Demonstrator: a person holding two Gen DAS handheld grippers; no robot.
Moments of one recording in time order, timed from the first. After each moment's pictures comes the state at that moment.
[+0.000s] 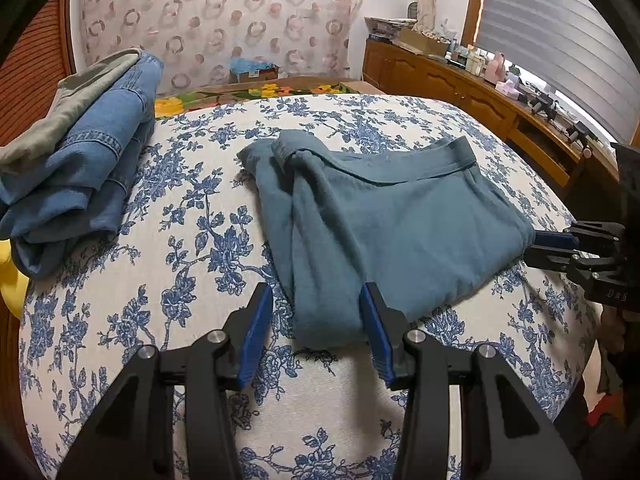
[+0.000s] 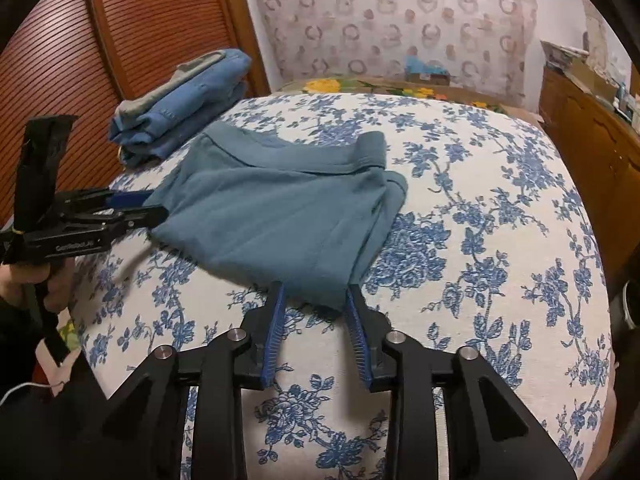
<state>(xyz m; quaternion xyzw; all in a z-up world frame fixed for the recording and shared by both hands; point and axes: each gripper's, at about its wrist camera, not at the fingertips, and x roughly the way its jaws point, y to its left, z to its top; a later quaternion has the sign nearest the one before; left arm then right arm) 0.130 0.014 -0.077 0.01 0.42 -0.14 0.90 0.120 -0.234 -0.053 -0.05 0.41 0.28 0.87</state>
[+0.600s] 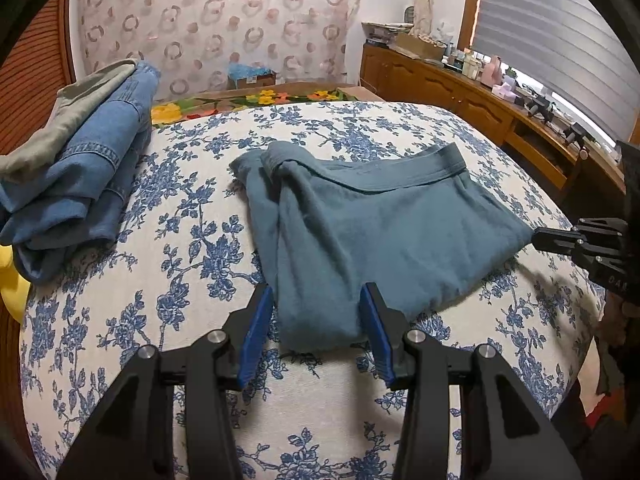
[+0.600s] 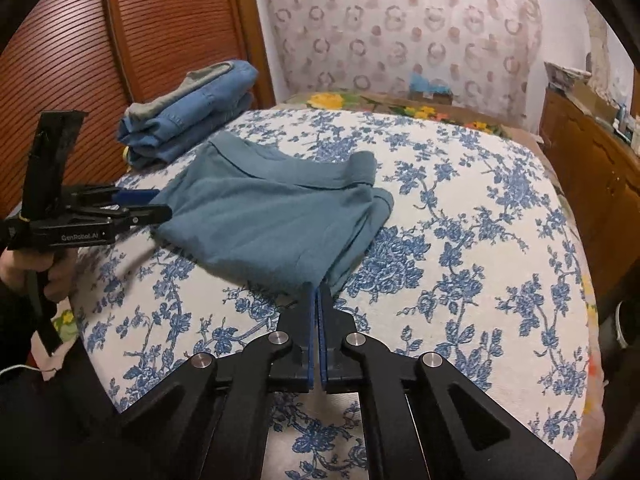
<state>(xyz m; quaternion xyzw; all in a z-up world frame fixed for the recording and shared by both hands) 0.126 0.007 -0.070 0.01 0.41 -0.14 0.90 0.110 -0.253 -0.039 -0.06 0.38 0.28 0.88</state>
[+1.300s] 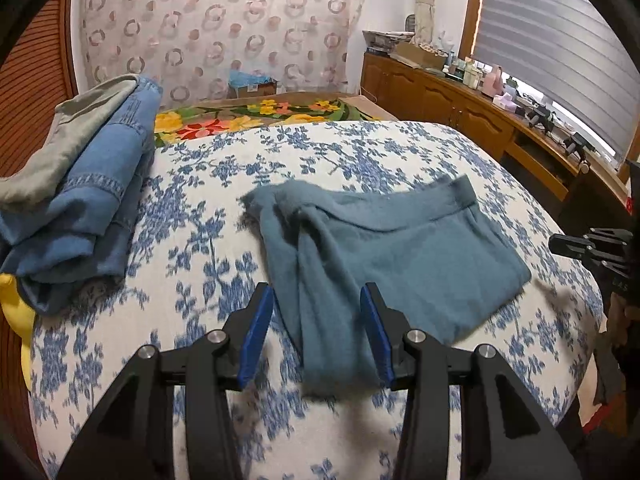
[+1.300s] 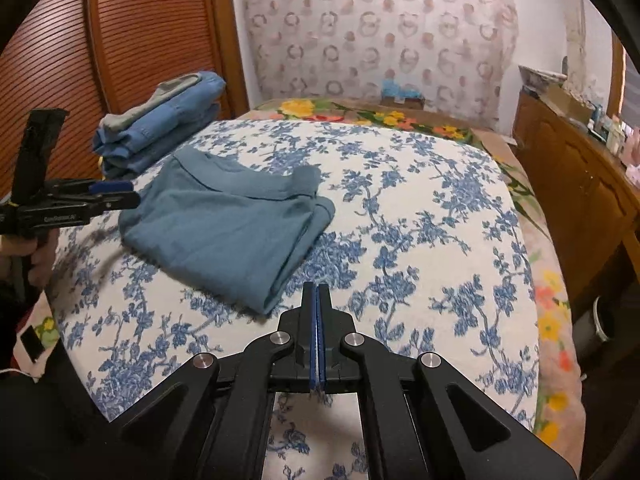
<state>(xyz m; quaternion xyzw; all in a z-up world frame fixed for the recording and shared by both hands) 0.153 0.015 -0.054 0.01 0.40 -0.14 0.91 0.119 -0.279 -0.026 -0.06 0.37 0.24 0.89</state>
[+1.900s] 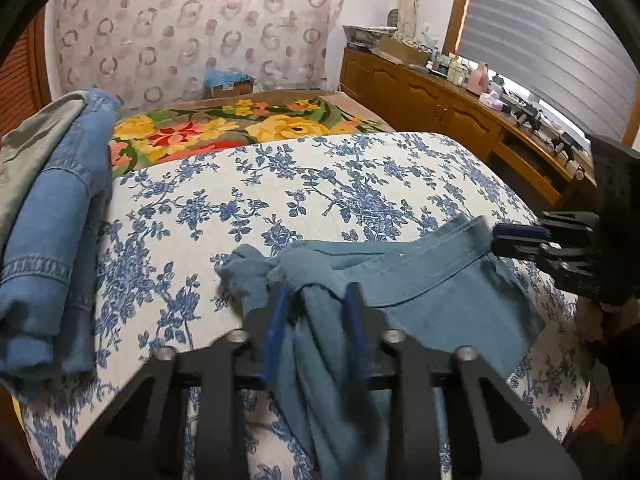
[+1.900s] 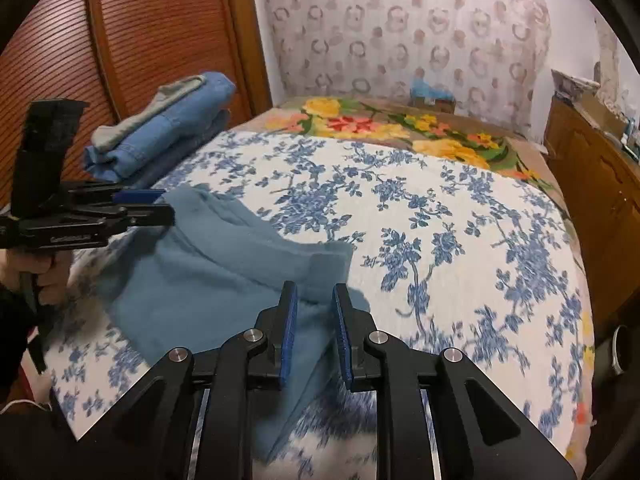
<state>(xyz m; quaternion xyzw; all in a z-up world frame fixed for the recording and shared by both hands) 0.220 0.009 -0.054 0.01 0.41 -0.19 0.89 0.213 -0.227 -0.034 -0.07 0.39 0.29 0.87</state>
